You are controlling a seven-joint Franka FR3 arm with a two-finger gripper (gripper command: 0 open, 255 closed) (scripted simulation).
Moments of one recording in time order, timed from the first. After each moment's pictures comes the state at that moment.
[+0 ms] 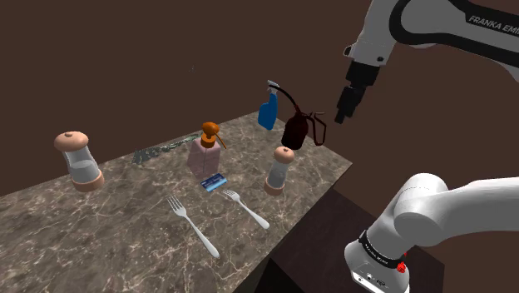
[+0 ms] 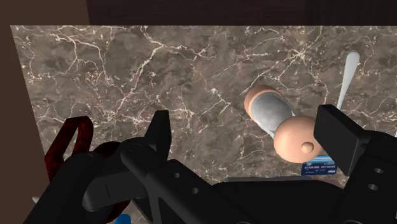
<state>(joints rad) 0.00 -0.74 -0.05 -2.26 0.05 1.44 -0.07</state>
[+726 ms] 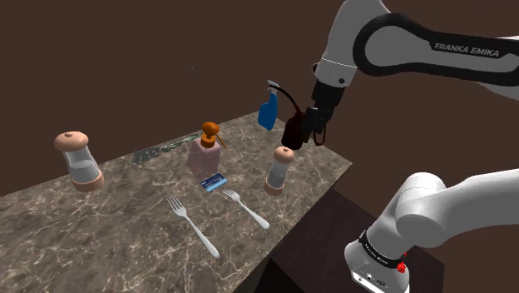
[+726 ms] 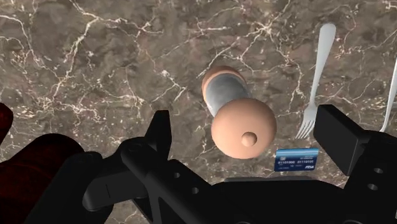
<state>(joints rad) 0.06 -0.66 0.12 -2.35 0.15 1.66 0.10</state>
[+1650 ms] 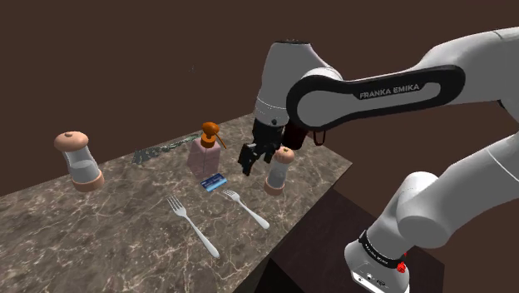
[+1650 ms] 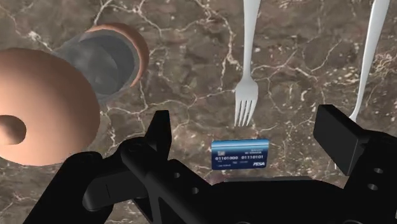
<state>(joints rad) 0.10 -0.31 0.39 -2.31 0.17 2.03 0.39</state>
